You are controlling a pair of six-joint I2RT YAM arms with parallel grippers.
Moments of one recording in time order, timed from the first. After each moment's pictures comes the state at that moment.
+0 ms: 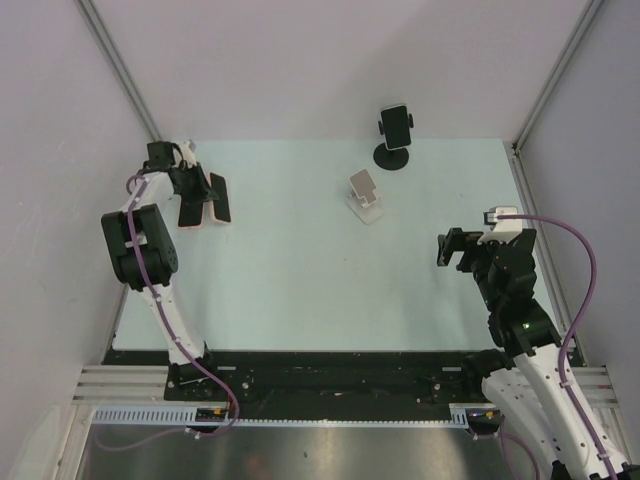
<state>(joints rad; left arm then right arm) 0.23 2.07 1.62 -0.49 0.42 -0.08 0.29 0.54 0.62 -0.27 0.20 0.14</state>
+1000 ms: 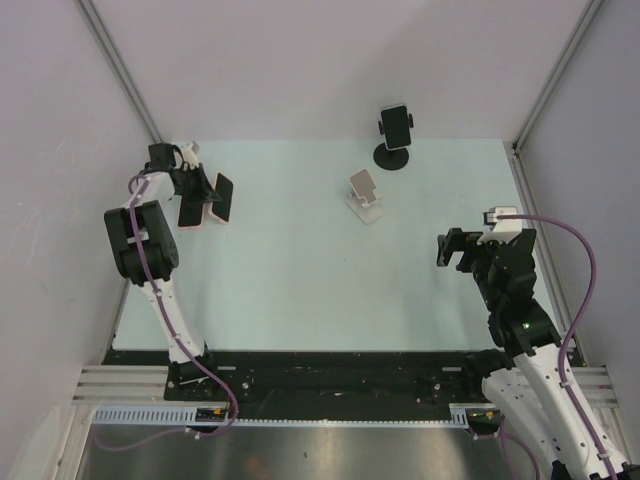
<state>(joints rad) 0.24 2.15 1.67 -0.49 0.49 -0.03 0.29 0.54 0.62 -0.27 0.20 0.14</state>
